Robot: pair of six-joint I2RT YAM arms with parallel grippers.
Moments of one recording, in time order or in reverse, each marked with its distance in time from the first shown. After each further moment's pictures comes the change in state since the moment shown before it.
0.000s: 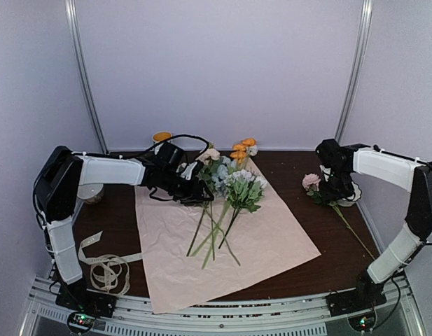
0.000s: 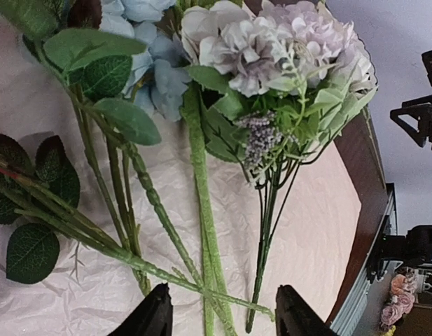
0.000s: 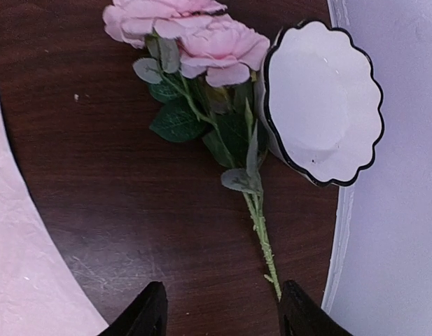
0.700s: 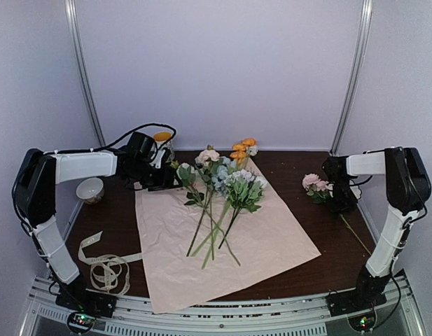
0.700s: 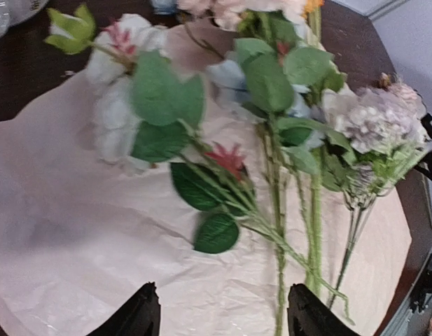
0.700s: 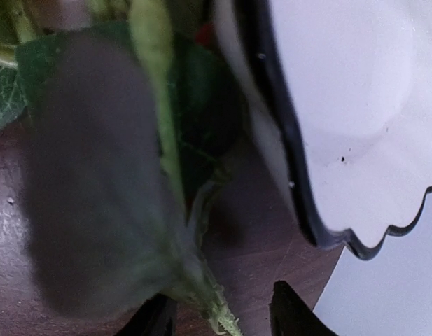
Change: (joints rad) left arm 0.153 -0.174 -0.057 -0.145 -0.172 0.156; right arm -0.218 0.304 -0.008 0.044 0.016 -0.174
